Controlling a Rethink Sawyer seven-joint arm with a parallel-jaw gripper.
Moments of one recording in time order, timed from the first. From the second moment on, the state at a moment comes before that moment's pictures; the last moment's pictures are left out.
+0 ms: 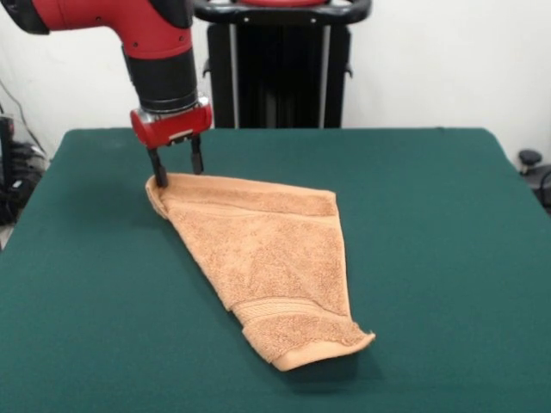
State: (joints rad) arm -1.01 -0.57 0.63 1.92 -0.95 0.55 1.42
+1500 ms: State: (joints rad) arm -1.09 -0.49 0.68 1.90 -0.92 0.55 1.42
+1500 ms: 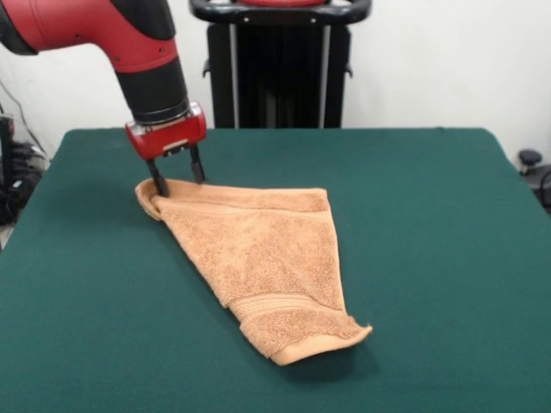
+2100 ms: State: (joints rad) arm -0.91 -0.56 0.66 1.90 -0.92 0.54 1.42
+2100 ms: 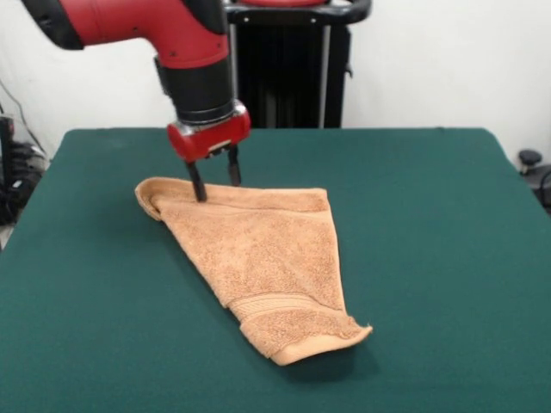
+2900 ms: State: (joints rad) arm -0.73 -0.61 0.52 1.90 -0.92 0.48 1.43
